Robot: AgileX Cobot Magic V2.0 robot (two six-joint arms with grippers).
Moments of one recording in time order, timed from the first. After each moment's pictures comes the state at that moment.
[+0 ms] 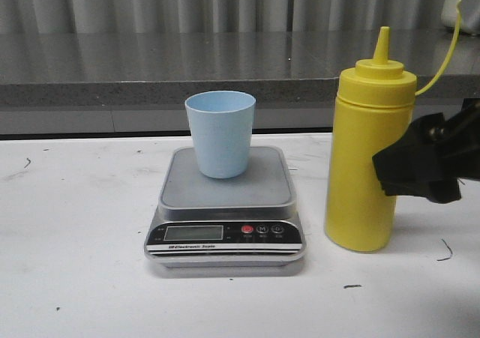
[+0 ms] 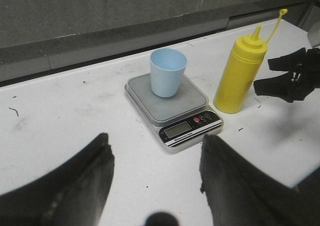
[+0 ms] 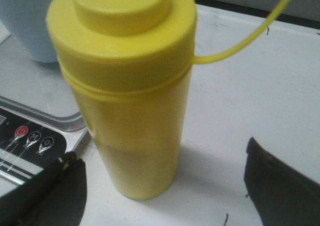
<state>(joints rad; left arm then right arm) -0.53 0.21 -0.72 -0.04 0.94 -0.08 0.45 1.24 -0.30 0.21 -0.40 -0.11</state>
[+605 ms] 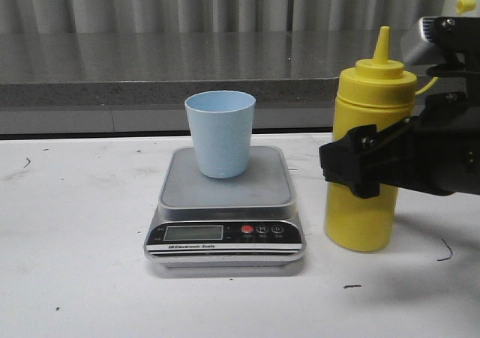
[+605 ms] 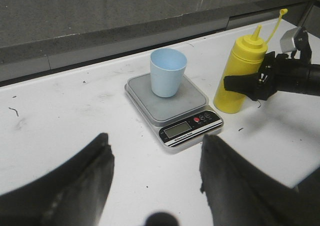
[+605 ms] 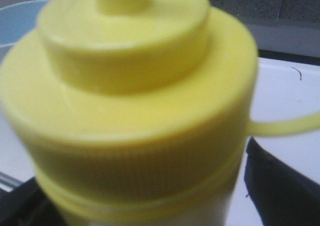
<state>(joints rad) -0.53 0.21 -0.72 -0.04 0.94 -0.08 0.45 1.64 -0.34 0.07 -0.97 0.07</state>
